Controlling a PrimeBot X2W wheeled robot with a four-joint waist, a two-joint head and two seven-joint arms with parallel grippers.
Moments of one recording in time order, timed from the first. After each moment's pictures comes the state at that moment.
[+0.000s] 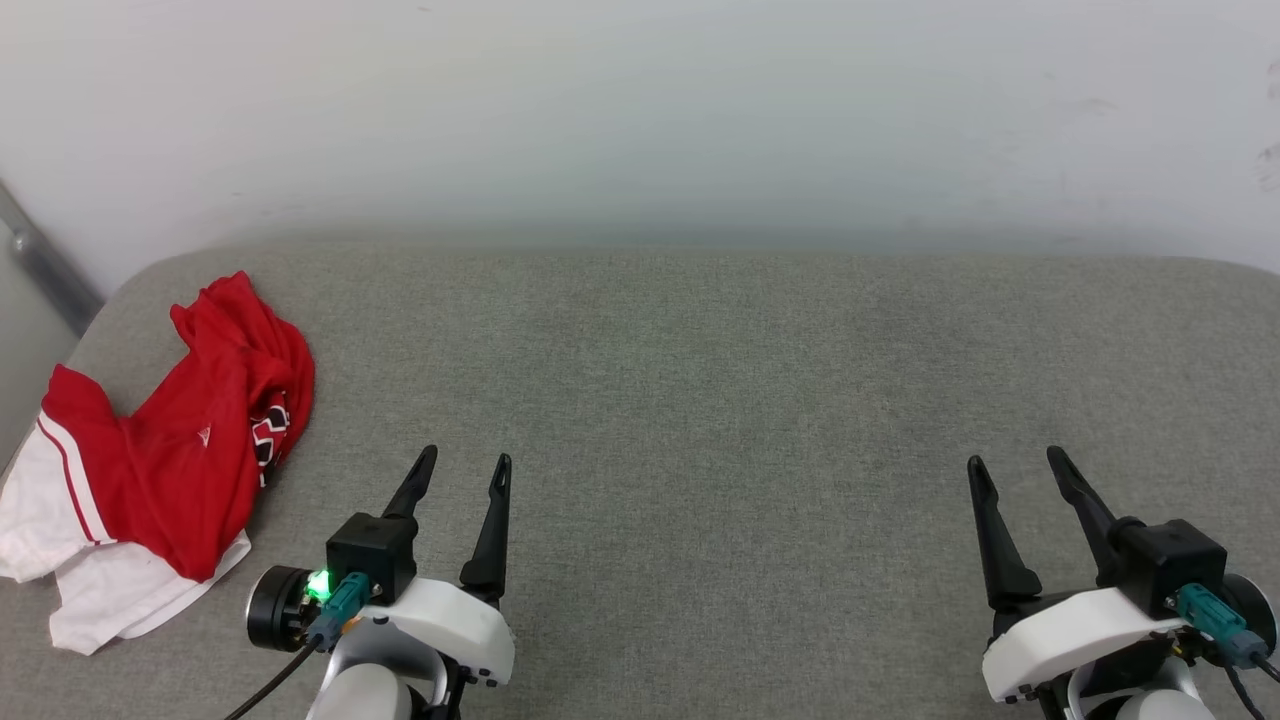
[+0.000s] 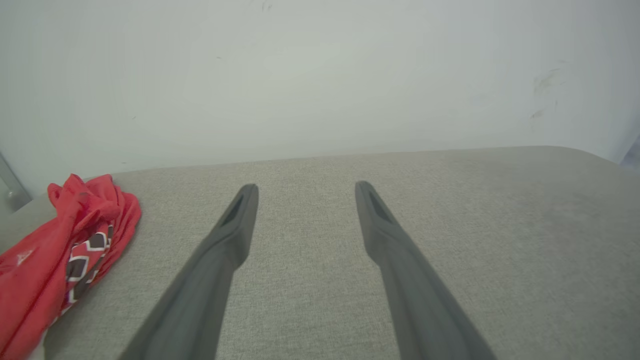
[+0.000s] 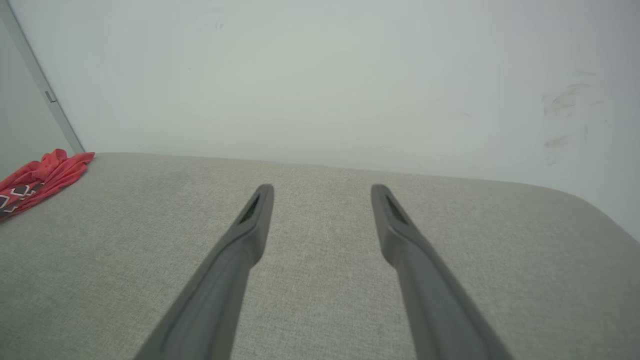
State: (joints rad) left arm -0.18 0.06 -0.11 0.37 -0.09 -0.10 -0.26; right arm -0.04 -0.05 -0.01 0.12 0.06 0.13 -0.13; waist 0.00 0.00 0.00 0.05
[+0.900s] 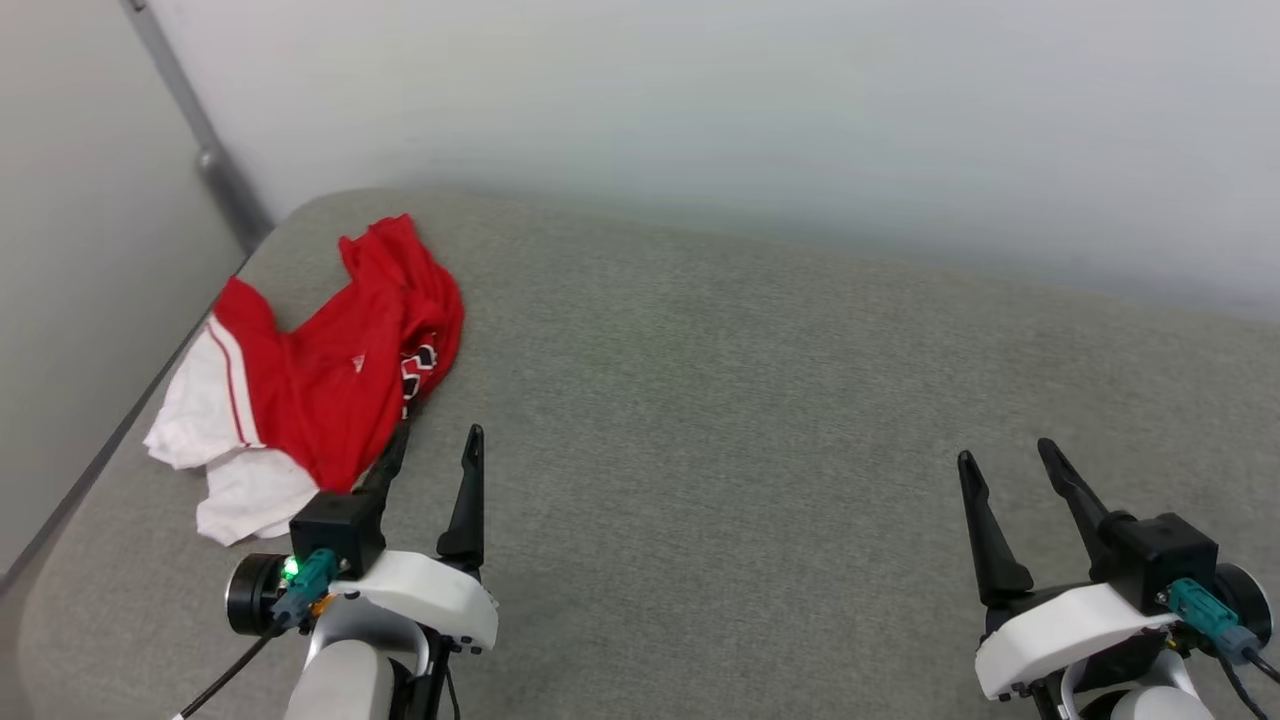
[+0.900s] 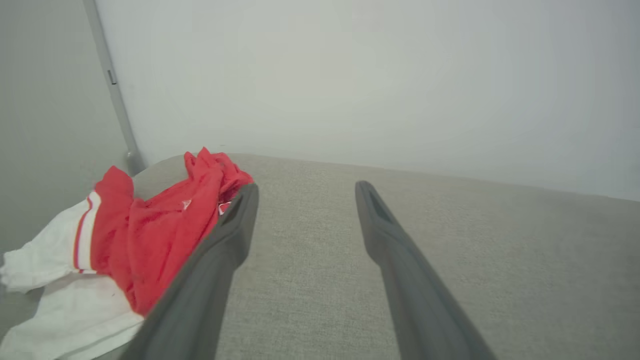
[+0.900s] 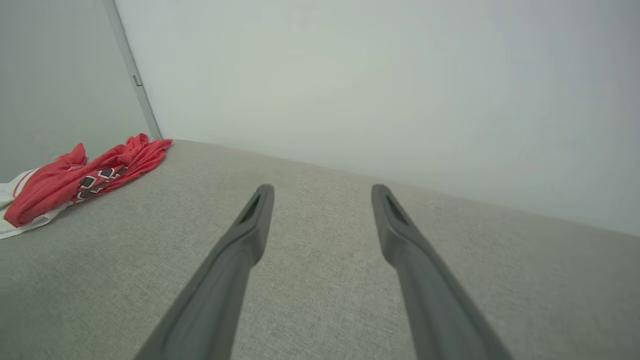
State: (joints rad) left arm -0.22 0.05 -0.07 0.39 -0.15 -0.09 -0.26; right arm -0.04 -0.05 0.00 0.09 0.06 0.13 -0.11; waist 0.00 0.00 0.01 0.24
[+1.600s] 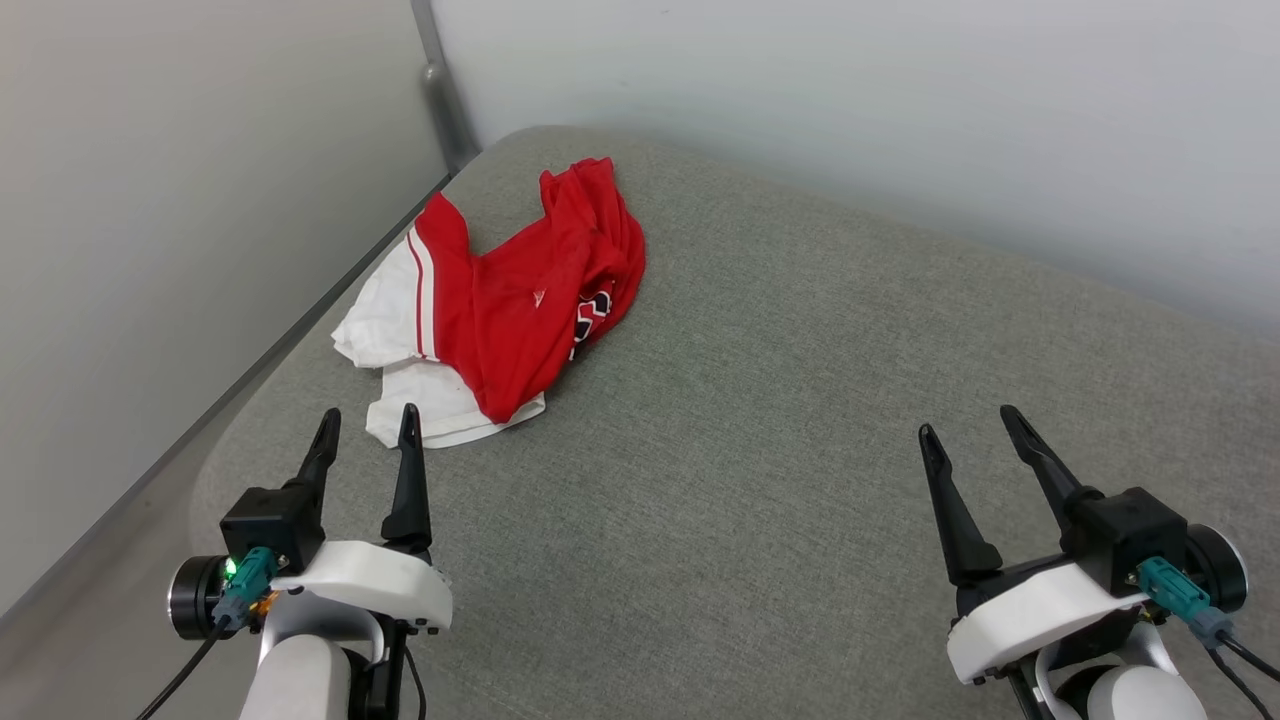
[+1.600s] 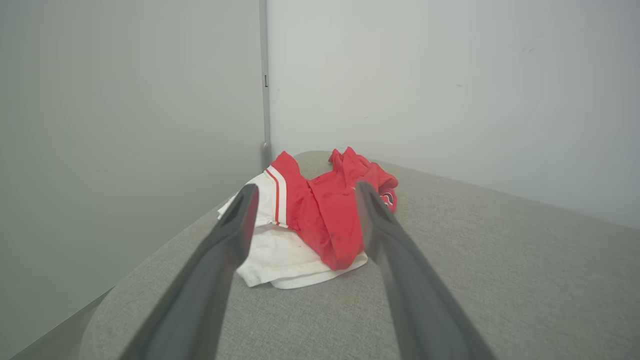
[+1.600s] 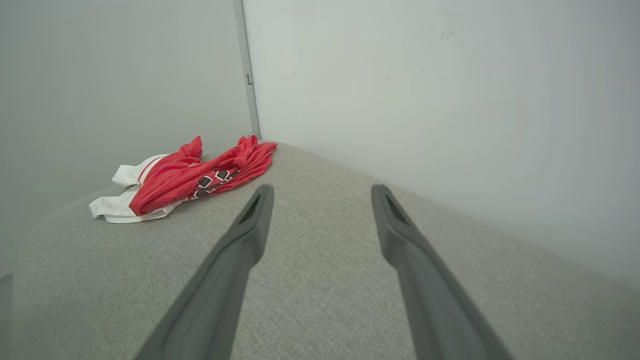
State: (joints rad) left arm -0.21 0.05 0.03 0.33 -0.15 -0.08 -0.26; right arm -0.06 -0.05 0.07 0.02 0.03 0.13 -0.07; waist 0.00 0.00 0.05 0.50
